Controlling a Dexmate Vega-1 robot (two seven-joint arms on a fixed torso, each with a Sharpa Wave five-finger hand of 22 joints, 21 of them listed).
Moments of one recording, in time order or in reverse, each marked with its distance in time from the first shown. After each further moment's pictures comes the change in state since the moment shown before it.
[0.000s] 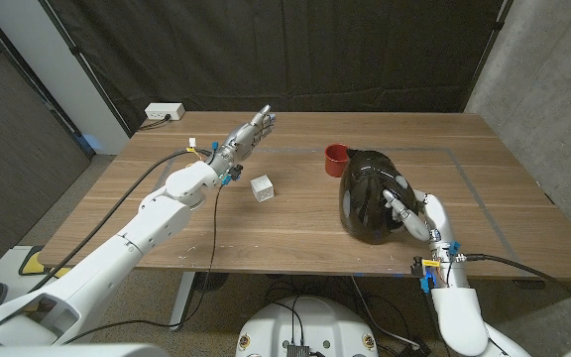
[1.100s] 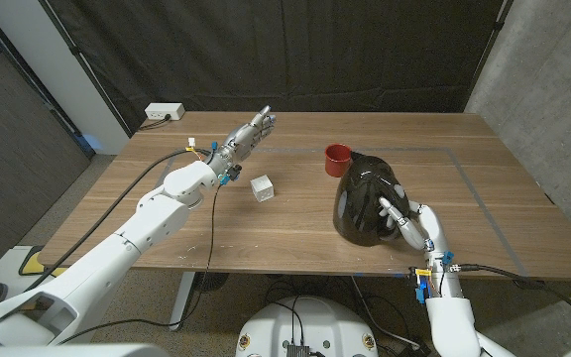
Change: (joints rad) left arm -0.014 0.006 0.005 0.014 -0.004 0.006 -0.026; left_hand 0.003 0.003 -0.004 0.004 0.000 0.000 0.000 0.000 0.000 0.004 -0.004 0.000 0.000 0.000 0.000 0.000 0.000 -0.005 0.005 0.000 0.000; right arm -0.024 -0.025 -0.055 -0.030 -0.019 -0.130 -0.061; right_hand -0.212 -0.039 -0.112 -0.060 0.004 -0.044 0.014 -0.084 -0.096 -0.018 0.029 -0.077 -0.095 -0.042 0.016 -0.073 -0.093 -0.027 0.001 -0.051 -0.083
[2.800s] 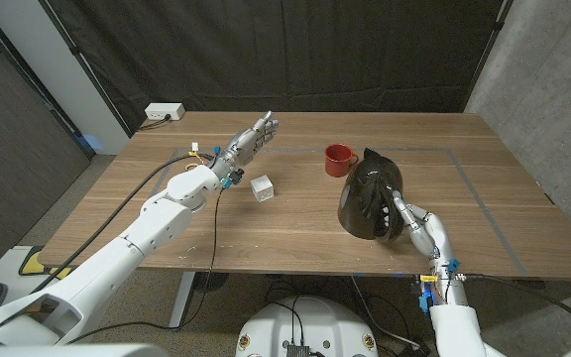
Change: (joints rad) left arm 0.016 -0.014 0.005 0.010 -0.011 -0.007 -0.005; left_hand 0.008 0.008 -0.010 0.001 0.000 0.011 -0.011 0.000 0.000 0.000 0.000 0.000 0.000 0.000 0.000 0.000 0.000 -0.005 0.013 0.000 0.000; right arm -0.054 -0.019 0.002 -0.040 0.117 -0.007 -0.008; right_hand -0.240 -0.106 -0.070 0.096 0.045 -0.168 -0.025 -0.216 -0.167 -0.133 0.029 -0.287 -0.360 0.006 0.005 -0.333 -0.448 0.147 -0.029 -0.389 -0.083
